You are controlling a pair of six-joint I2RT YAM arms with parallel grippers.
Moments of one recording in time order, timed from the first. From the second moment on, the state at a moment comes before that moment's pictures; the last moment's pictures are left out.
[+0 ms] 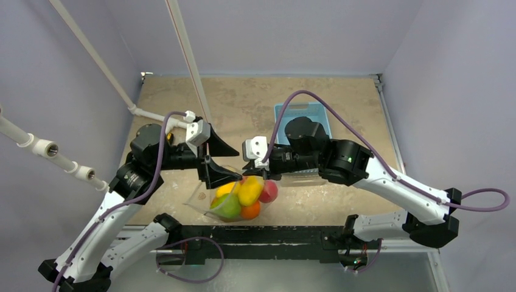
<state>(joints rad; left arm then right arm) -0.57 0.77 1.04 -0.36 0.86 -0.16 1.13 1.22 1.46 -0.65 -0.36 -0.43</state>
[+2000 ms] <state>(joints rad) -0.57 0.69 1.03 -0.59 0.87 -0.03 1.13 1.18 1.47 -0.48 -0.30 -0.26</state>
